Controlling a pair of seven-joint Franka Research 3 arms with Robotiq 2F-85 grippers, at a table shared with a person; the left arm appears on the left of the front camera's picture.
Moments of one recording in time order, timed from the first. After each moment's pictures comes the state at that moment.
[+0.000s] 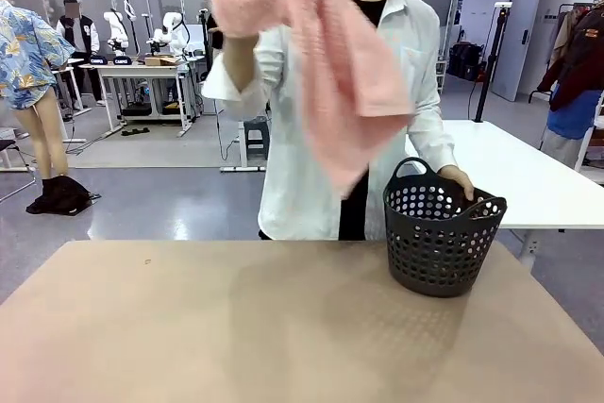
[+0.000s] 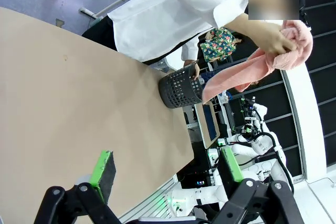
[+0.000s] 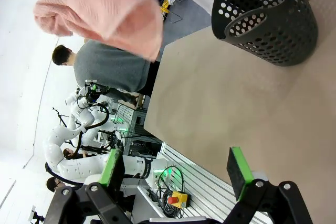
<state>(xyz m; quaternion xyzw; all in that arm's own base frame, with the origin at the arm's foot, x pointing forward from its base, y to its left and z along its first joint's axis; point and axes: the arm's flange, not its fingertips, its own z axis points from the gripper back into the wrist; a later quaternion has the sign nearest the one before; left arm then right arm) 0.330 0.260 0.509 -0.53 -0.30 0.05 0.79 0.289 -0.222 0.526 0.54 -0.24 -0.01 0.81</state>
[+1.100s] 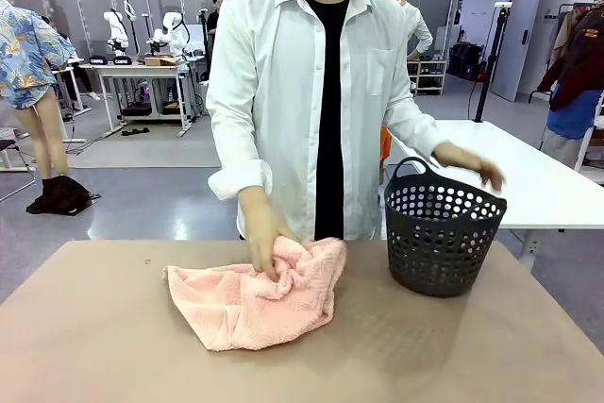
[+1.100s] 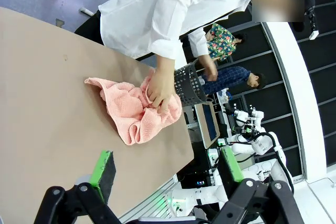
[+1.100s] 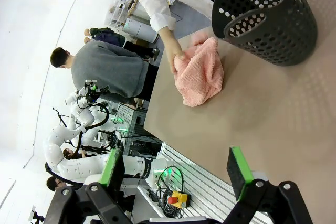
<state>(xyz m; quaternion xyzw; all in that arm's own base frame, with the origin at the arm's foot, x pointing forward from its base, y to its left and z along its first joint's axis) 0.330 0.260 0.509 -0.53 -0.30 0.05 0.79 0.289 -0.222 0.526 0.54 -0.24 -0.01 0.81</state>
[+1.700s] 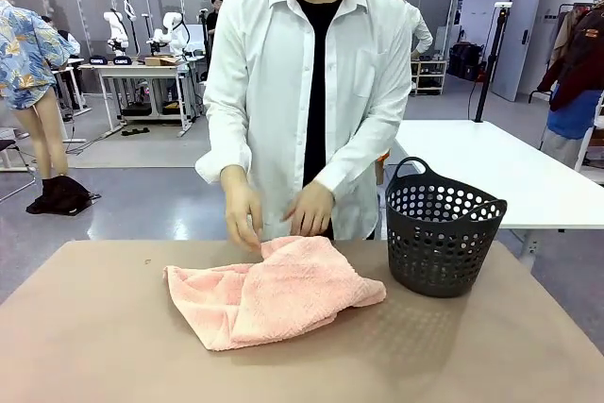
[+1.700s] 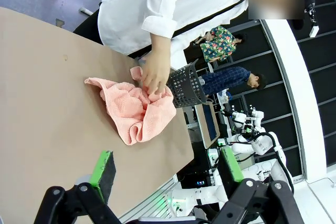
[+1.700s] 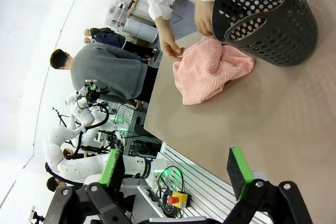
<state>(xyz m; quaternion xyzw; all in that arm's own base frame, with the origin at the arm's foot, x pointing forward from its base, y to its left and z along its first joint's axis) 0.330 0.260 0.509 -0.53 -0.30 0.05 0.79 0.289 -0.222 0.526 0.54 -0.24 -0.01 0.81</state>
